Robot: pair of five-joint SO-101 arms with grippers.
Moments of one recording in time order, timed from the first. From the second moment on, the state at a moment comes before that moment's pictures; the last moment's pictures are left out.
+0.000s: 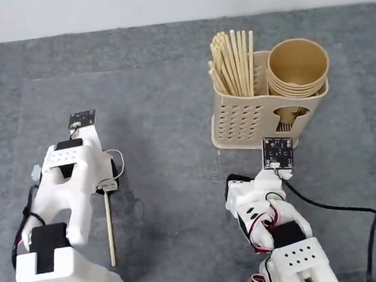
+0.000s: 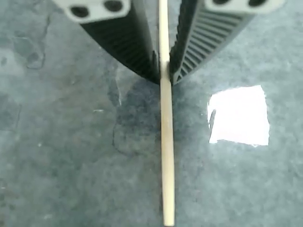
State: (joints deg) left arm -8.9 9.5 32.2 64.0 8.3; right arm -15.9 -70.9 92.5 31.3 -20.8
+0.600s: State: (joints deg) left arm -2.6 -16.3 24.1 71.5 18.6; right arm -15.9 -70.9 92.5 31.3 -20.8
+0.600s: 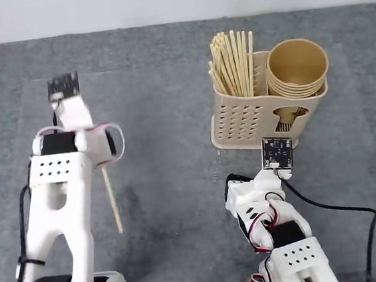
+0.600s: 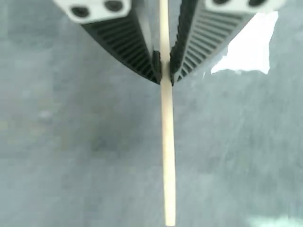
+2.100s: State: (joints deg) left arm 23.0 1.8 -2.9 33.9 41.6; right arm -15.9 -70.9 92.5 31.3 -20.8
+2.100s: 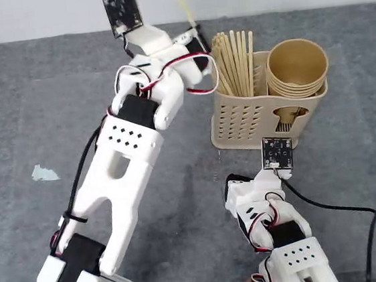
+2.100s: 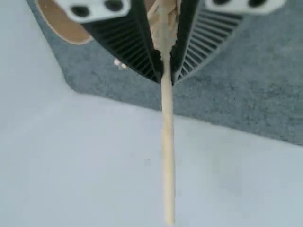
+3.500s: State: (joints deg) left arm 17.1 -42.2 16.2 65.4 31.1; right arm -15.9 -70.9 92.1 33.4 -20.8
